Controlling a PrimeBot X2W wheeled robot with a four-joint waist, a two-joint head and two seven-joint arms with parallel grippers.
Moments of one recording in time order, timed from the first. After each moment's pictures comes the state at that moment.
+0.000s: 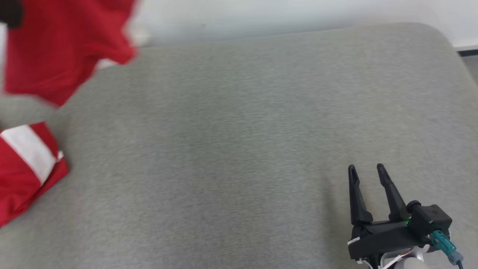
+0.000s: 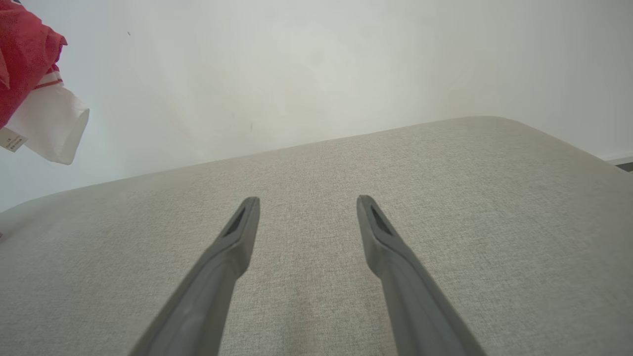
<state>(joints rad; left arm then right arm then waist) -1.18 0.50 -0.27 0.41 -0.30 -0.13 -0.04 -0.13 -0.05 0.05 0.19 0.23 0.13 -0.26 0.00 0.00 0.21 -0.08</state>
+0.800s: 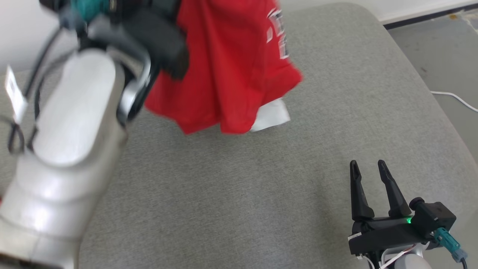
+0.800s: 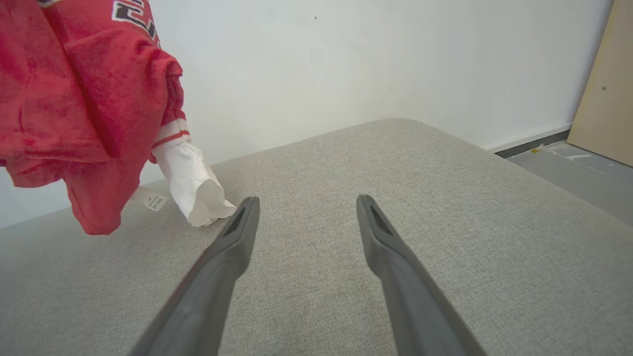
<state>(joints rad) -1.15 0.22 -0.50 0.42 -0.37 -0.09 -0.06 -0.15 -0.05 0.06 0.20 0.28 0.13 -0.26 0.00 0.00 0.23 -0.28</state>
